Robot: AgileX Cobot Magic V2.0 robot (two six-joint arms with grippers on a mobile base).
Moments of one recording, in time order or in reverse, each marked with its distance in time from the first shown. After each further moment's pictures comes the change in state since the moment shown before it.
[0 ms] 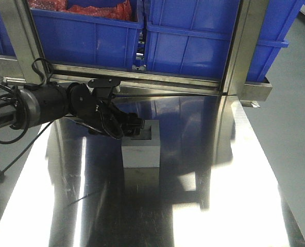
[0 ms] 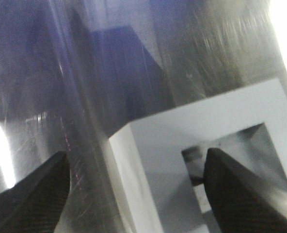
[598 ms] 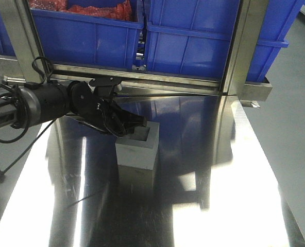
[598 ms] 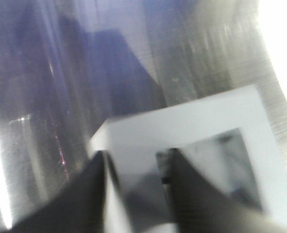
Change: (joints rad) left arm -0.005 0.001 -0.008 -0.019 0.014 -0.001; right arm 0.000 0.000 0.000 0.000 0.000 0.000
